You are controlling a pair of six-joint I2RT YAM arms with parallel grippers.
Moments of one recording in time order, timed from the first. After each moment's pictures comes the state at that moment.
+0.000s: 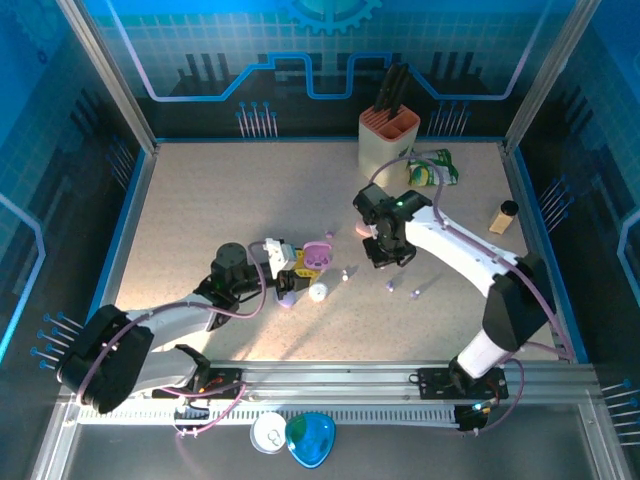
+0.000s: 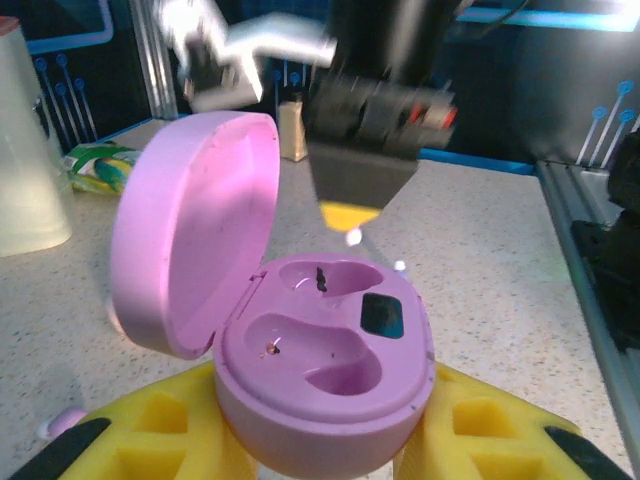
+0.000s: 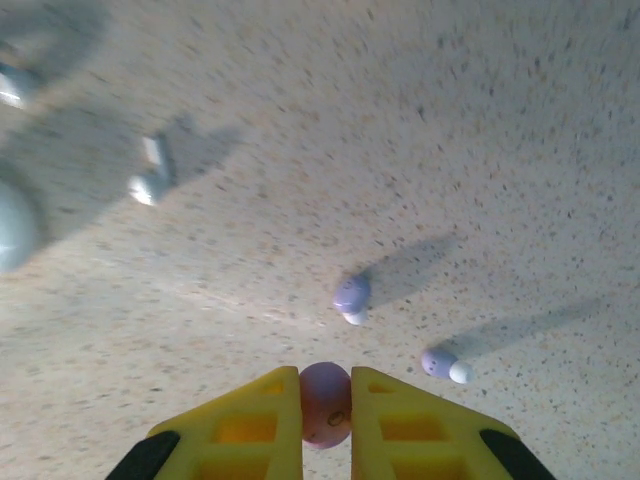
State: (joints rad) left arm -0.49 1.24 0.33 0.76 0.69 0.08; right arm 0.63 1.58 1.37 -1.17 0.11 0.33
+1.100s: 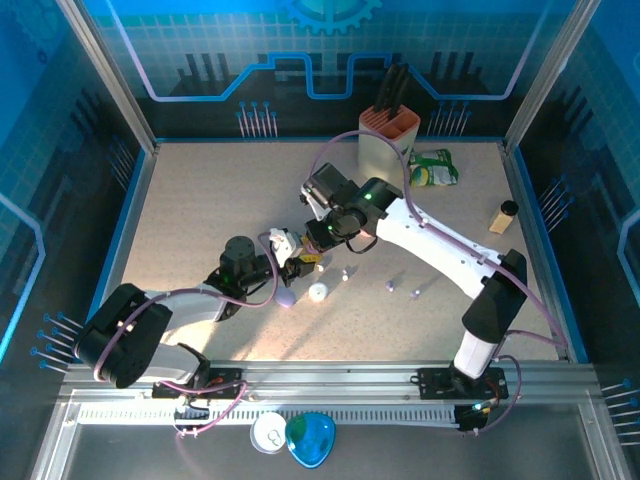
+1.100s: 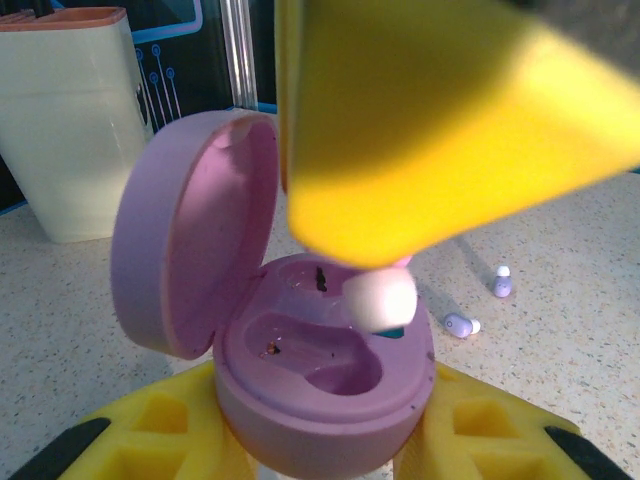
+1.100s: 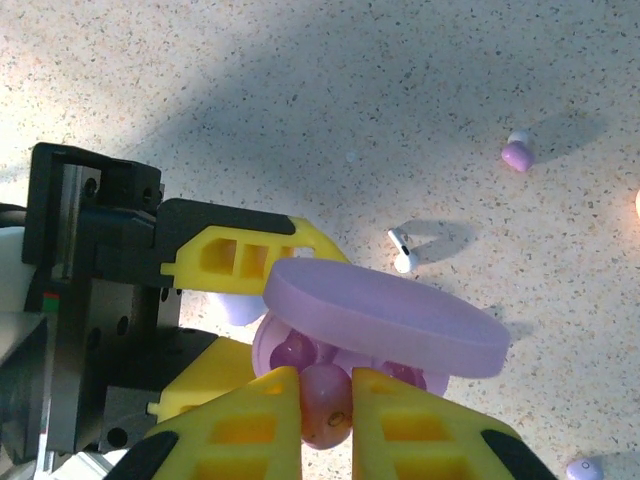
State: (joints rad) left arm -0.49 1.38 0.39 0.84 0.54 0.10; right arm 0.84 1.74 1.74 -1.09 -0.03 0.33
